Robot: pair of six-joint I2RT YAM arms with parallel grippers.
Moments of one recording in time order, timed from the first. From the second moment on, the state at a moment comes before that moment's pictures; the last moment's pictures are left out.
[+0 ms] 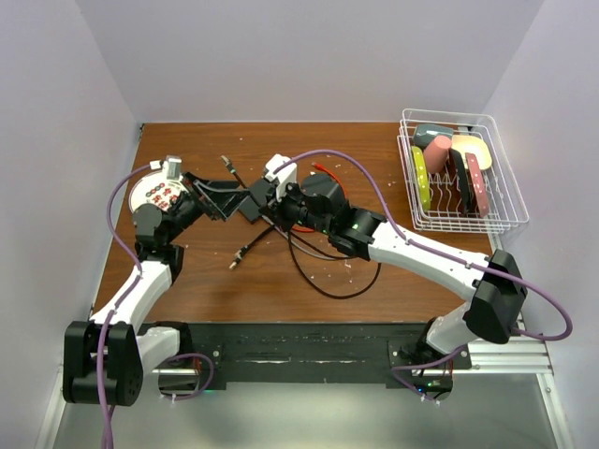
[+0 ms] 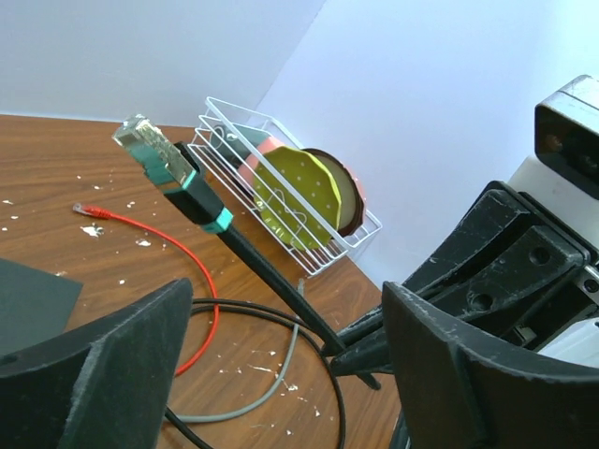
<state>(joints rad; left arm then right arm) -0.05 1.08 0.50 0.88 0.76 -0.86 0.95 1.50 1.25 -0.02 -0.01 0.05</state>
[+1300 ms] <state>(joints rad) -0.07 1.10 0.44 1.27 1.02 -0.89 0.86 1.42 1.14 0.44 -0.37 0.28</state>
